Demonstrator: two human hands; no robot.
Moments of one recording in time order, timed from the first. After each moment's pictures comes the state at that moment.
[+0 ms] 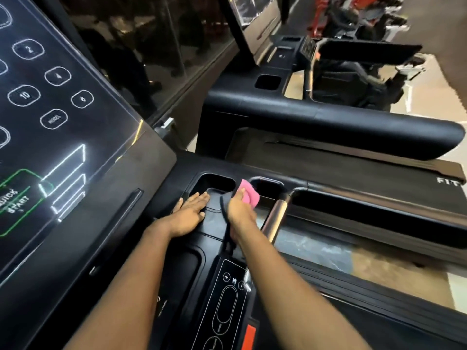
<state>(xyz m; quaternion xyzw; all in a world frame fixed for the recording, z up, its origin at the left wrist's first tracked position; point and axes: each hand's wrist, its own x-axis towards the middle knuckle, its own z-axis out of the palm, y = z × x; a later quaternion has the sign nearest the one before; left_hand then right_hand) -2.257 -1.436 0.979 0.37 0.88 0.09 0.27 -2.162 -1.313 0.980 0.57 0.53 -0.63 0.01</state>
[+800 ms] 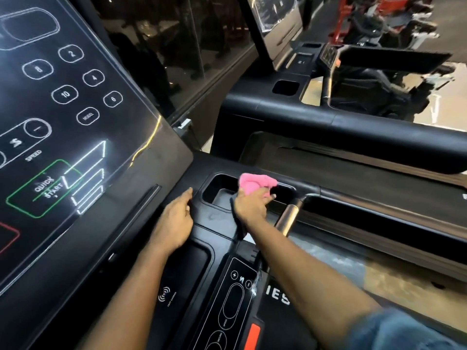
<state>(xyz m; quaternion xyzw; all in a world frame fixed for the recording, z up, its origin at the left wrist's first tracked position) -2.224 -1.483 1.007 0.22 0.92 0.30 0.09 -2.172 -1.299 0.990 0.46 0.75 -0.48 0.06</state>
